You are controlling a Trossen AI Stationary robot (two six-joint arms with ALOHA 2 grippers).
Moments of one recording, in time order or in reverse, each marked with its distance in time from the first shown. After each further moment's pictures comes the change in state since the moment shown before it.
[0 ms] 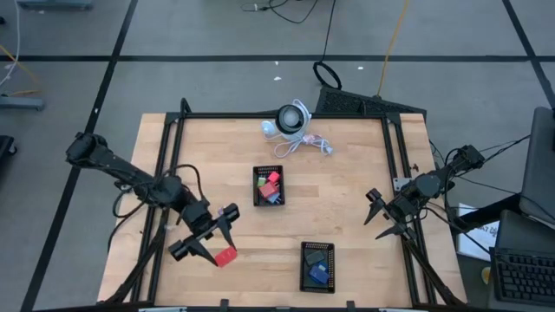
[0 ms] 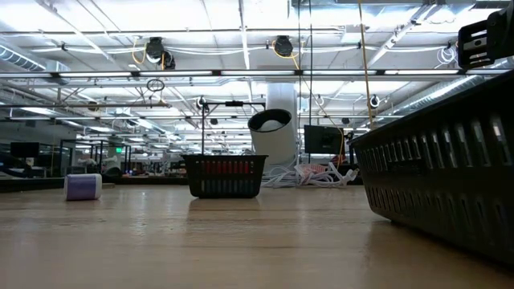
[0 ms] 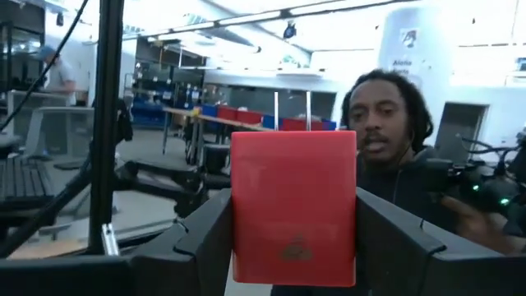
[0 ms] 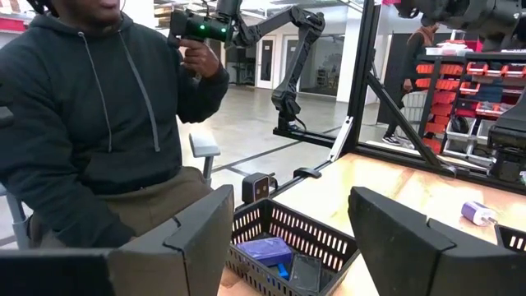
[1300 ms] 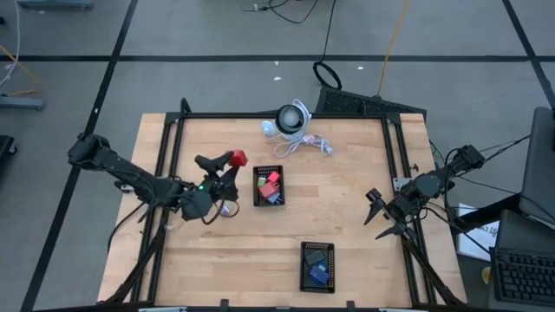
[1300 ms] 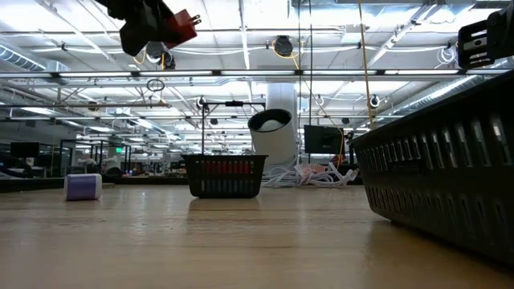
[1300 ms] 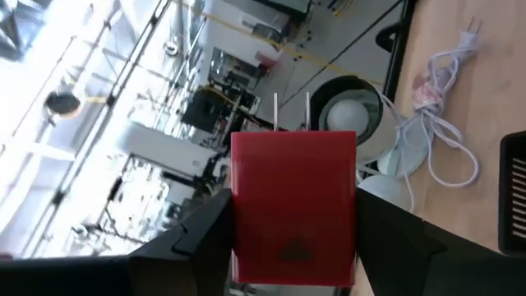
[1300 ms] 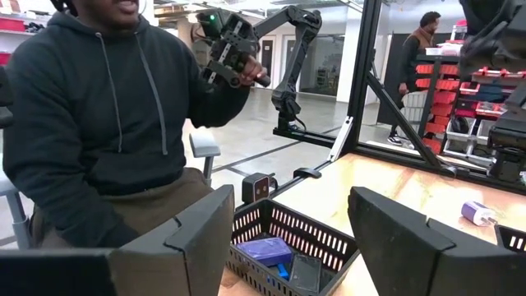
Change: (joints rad) left arm 0.025 0.047 0.001 -0.544 -1.777 0.996; right arm 0.000 0.000 0.000 0.000 0.000 0.000
